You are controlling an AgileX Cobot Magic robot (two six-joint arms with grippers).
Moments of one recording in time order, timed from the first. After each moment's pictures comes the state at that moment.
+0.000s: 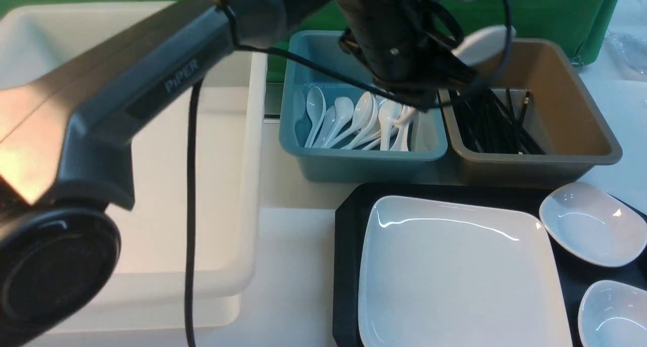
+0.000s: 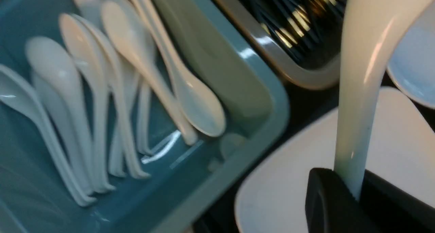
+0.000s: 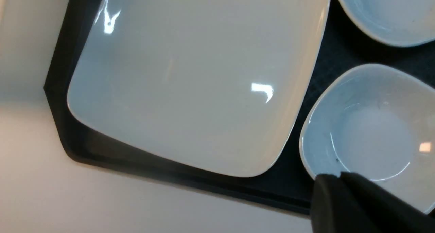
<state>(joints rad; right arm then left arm) -0.06 0.74 -0.77 0.29 1.01 -0.23 -0.61 2.15 -2.27 -0.12 1.16 0.07</state>
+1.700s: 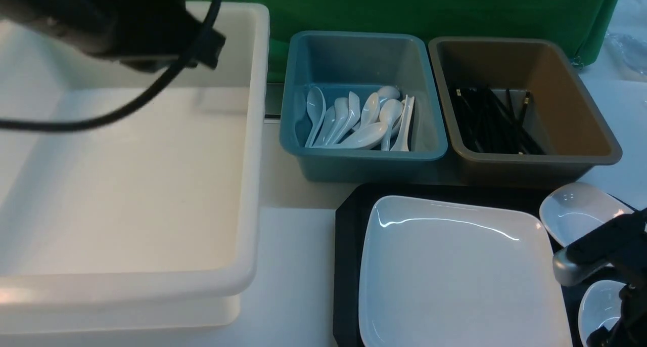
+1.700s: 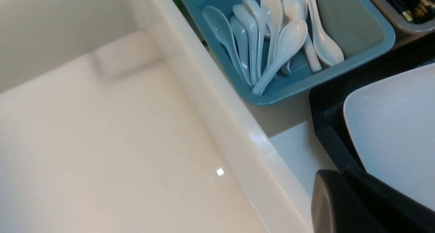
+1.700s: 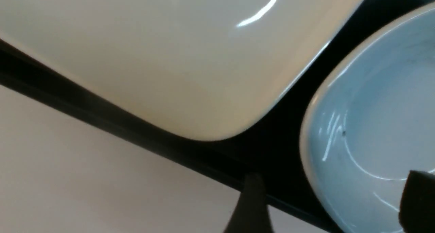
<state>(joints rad) 0.28 1.28 -0.65 -0.10 0.81 -0.14 -0.45 1.24 -1.39 0.05 0.98 0.03</state>
